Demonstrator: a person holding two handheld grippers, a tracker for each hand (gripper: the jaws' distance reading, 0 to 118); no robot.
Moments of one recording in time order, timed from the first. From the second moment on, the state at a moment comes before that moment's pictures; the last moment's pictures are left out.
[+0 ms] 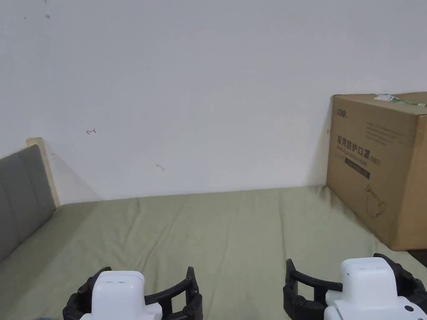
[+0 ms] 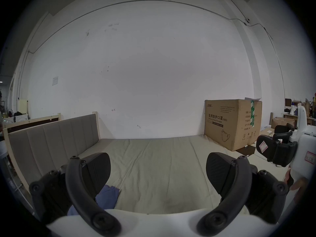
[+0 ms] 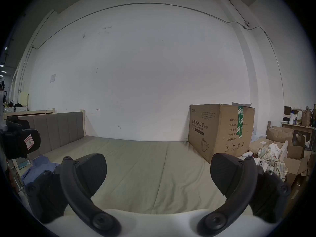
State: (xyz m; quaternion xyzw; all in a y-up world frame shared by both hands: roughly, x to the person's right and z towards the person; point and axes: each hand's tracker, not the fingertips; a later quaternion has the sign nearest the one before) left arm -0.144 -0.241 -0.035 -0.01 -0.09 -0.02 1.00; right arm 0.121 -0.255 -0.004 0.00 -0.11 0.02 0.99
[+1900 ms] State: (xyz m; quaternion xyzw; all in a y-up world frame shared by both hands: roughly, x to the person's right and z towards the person) left arm -0.130 -0.225 -0.029 0.02 -0.06 -0.04 1.00; right arm 0.124 -0.235 0.000 -0.01 -0.09 0.00 1.00
